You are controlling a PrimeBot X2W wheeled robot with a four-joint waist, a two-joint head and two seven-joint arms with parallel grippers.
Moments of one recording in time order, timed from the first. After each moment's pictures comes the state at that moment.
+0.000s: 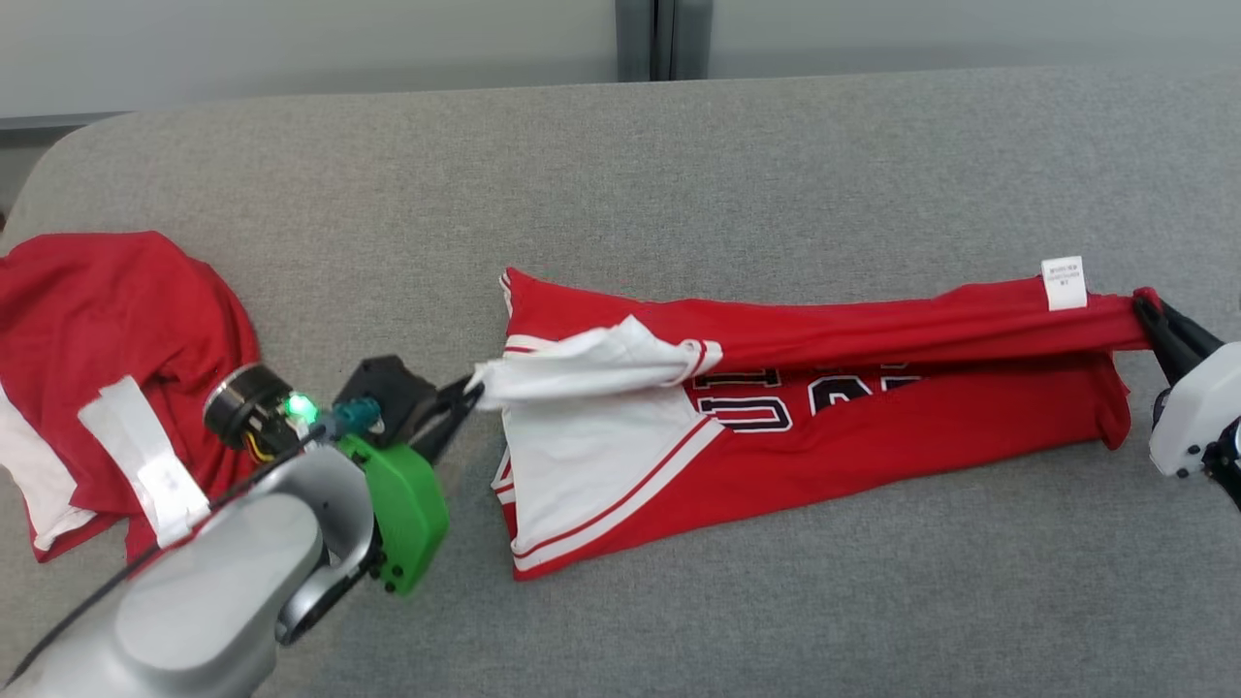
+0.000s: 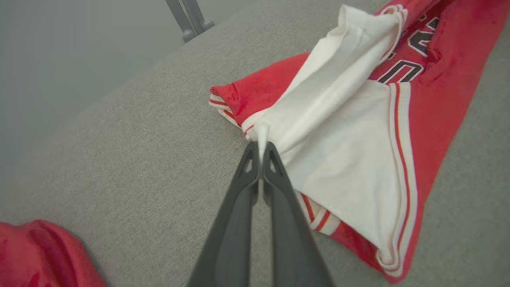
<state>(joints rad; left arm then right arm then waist) -0.73 0.57 -1.10 0.34 -0.71 -0.03 0.00 -0.69 -0.73 0.88 0.80 1.01 0.13 -0.24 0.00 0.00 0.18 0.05</state>
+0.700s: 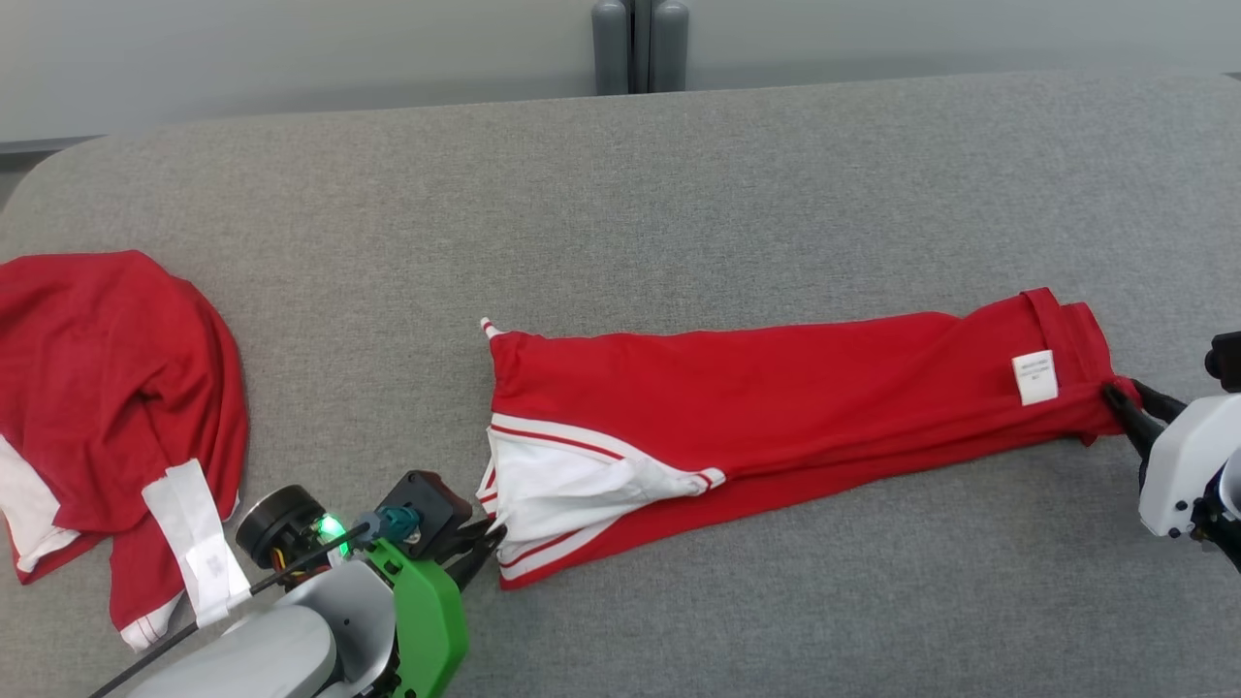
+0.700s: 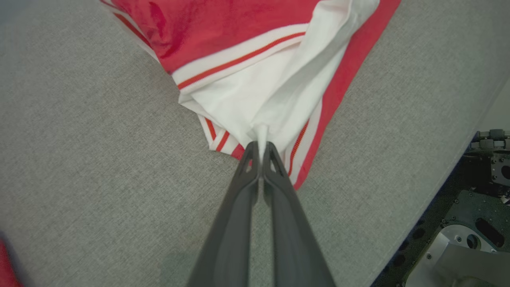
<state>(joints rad) -0.59 0.66 -1.19 0.12 -0.77 0.01 0.18 -0.64 -0.76 0.99 0.76 1.13 0.13 -0.12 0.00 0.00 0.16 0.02</state>
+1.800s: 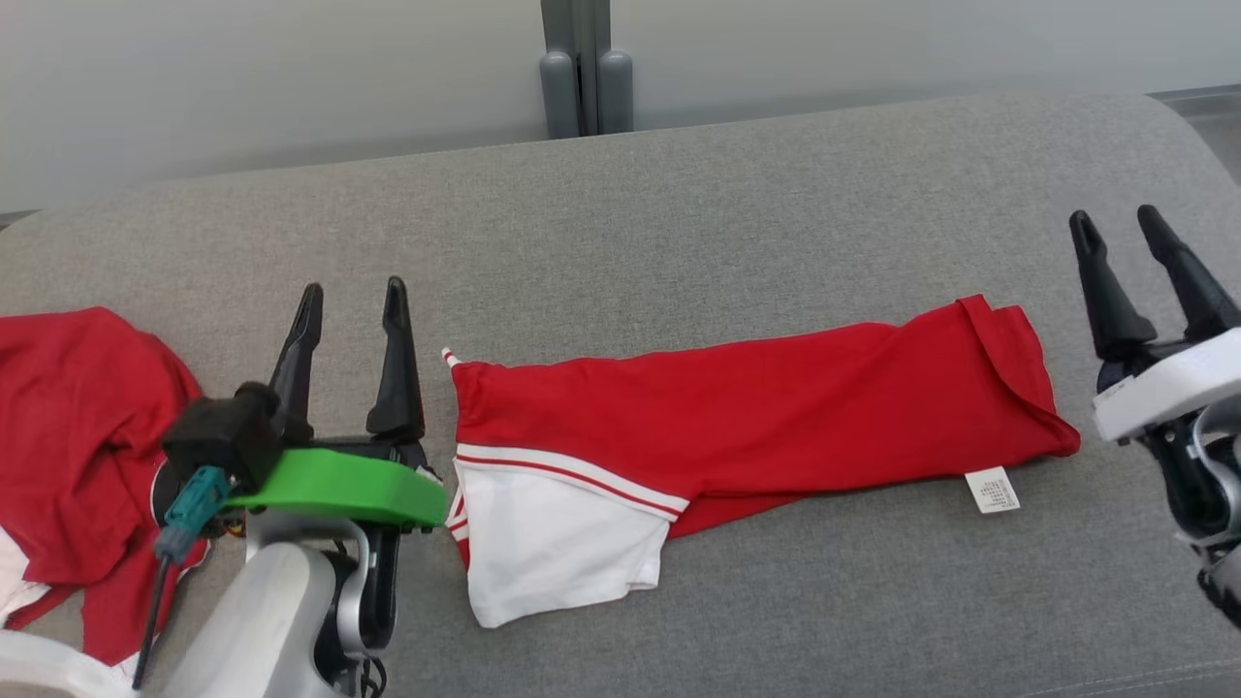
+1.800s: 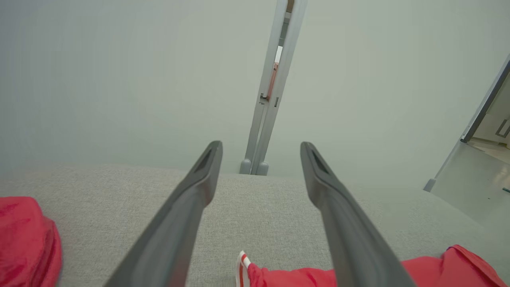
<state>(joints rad) -0.34 0.29 -0.47 0.11 -0.66 0.24 -0.26 -0.46 -0.59 0.35 0.39 0.82 0.13 -0.26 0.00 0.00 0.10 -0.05</state>
